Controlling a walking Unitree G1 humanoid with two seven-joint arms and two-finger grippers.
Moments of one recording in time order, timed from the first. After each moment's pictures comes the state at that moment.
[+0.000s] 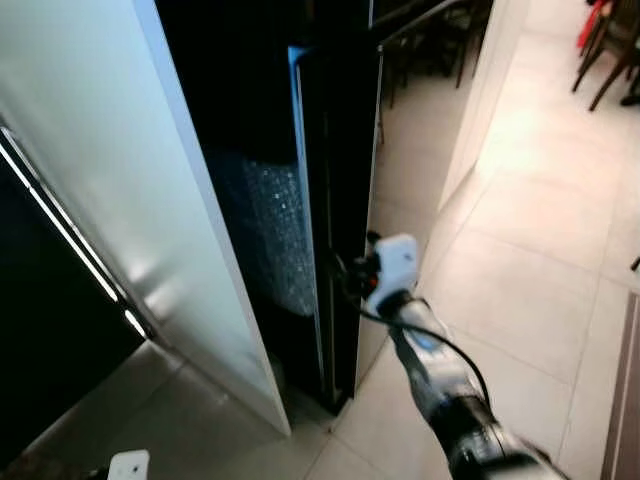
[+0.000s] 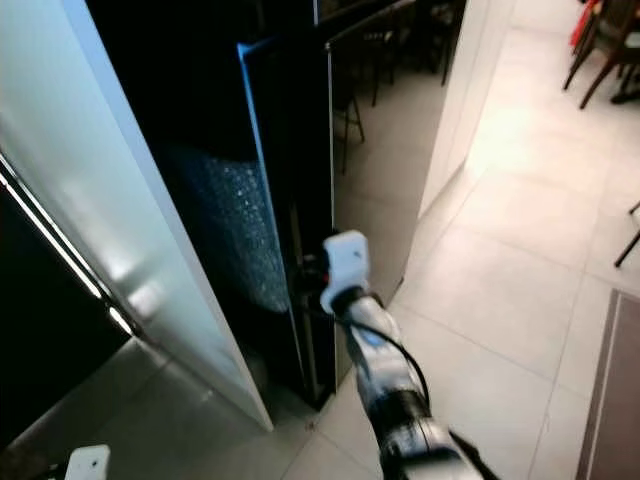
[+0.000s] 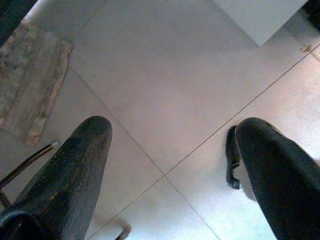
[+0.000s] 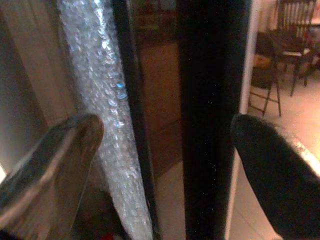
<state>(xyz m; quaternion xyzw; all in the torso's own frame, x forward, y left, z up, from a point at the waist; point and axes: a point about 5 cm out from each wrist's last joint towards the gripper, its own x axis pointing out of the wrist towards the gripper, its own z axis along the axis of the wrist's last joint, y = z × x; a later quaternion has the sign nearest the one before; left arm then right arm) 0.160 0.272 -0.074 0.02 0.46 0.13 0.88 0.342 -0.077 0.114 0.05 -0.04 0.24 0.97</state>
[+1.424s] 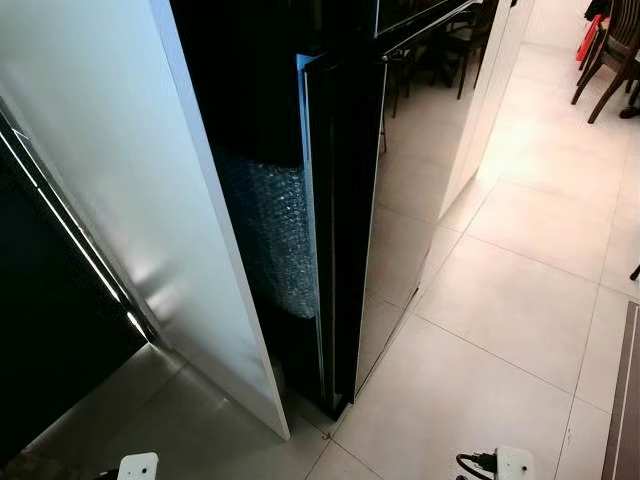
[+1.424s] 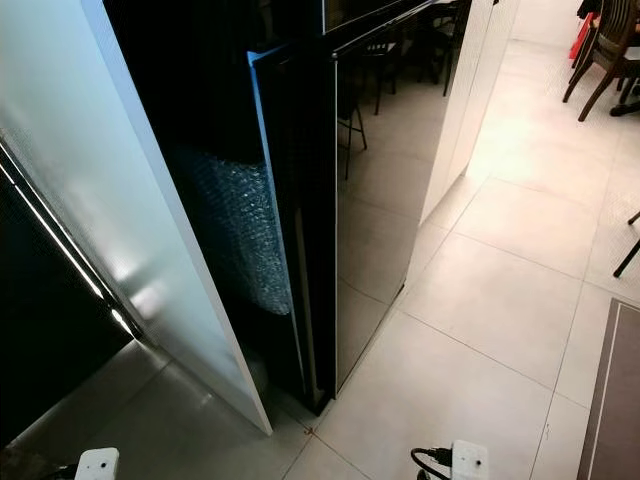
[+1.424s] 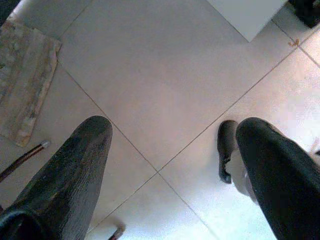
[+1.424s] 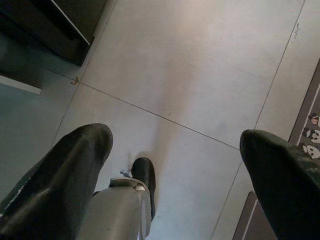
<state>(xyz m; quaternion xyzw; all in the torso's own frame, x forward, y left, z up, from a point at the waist) 0.159 0.265 -0.077 0.03 0.47 0.11 0.88 0.156 -0.222 -0.090 0.08 0.46 -0.12 0.88</state>
